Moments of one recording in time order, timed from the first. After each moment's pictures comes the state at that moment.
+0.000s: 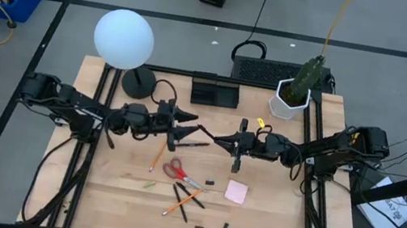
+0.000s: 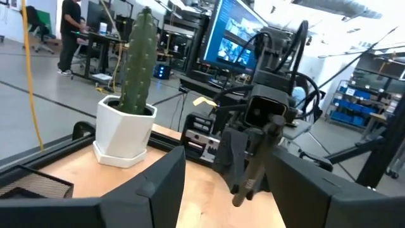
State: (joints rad) left arm -0.01 1.40 0.57 0.95 -0.18 -0.27; right arm 0.03 1.49 0.44 1.08 0.10 0.02
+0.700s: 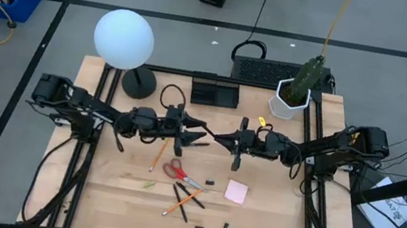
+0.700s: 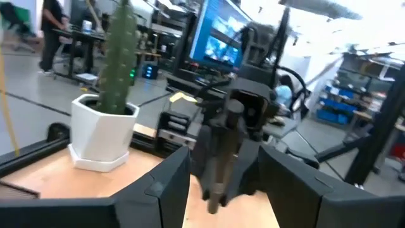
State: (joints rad) left arm -0.03 1.54 0.65 1.01 -0.13 -0.26; right arm 0.02 1.49 0.44 1.07 0.10 0.04
